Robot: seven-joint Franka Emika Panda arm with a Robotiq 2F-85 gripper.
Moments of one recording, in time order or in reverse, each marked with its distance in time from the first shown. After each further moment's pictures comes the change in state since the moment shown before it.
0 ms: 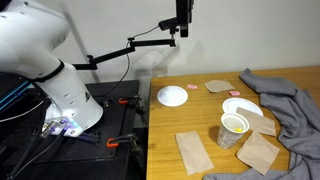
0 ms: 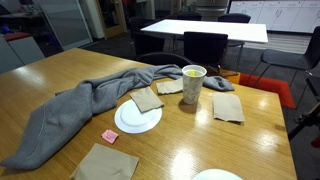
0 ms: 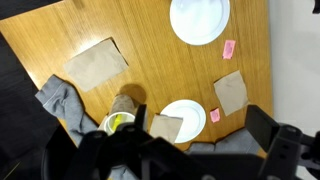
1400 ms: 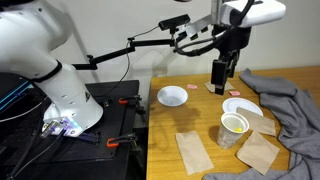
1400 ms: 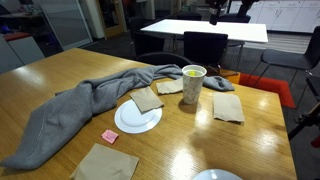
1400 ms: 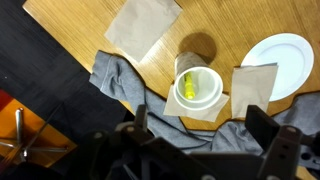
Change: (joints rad) arm -0.125 0.447 -0.066 0.103 -0.314 0.354 0.368
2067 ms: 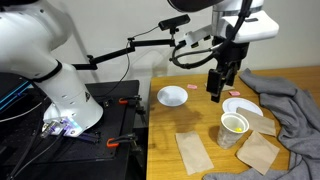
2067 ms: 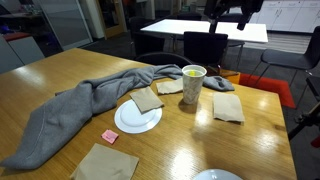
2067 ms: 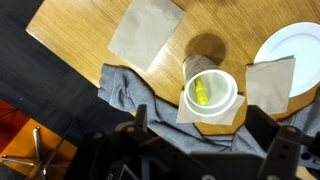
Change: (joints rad) arm 0.003 0.052 -0.019 0.005 -0.002 0.015 0.104
